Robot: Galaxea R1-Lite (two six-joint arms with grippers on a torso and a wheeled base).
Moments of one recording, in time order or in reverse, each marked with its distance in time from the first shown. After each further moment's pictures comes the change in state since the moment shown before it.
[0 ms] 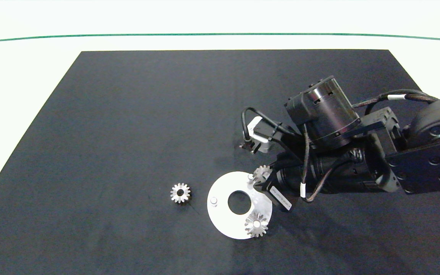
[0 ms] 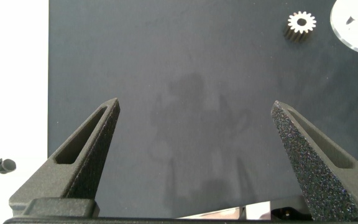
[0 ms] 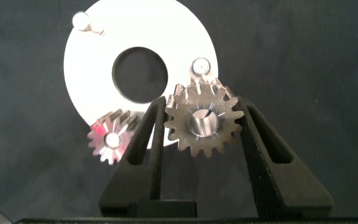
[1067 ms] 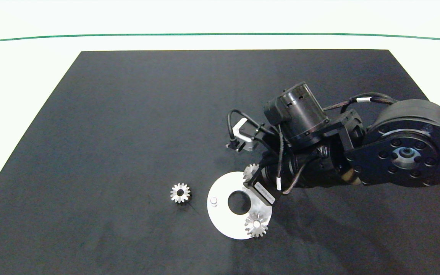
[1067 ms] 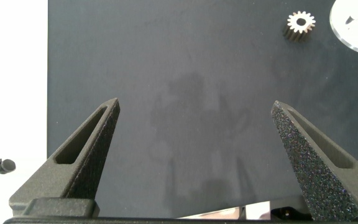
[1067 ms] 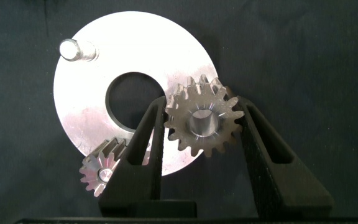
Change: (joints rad) left arm -0.002 0.001 0.000 -0.001 0.000 0.000; right arm -0.005 0.095 -0.083 0.002 -0.001 0.004
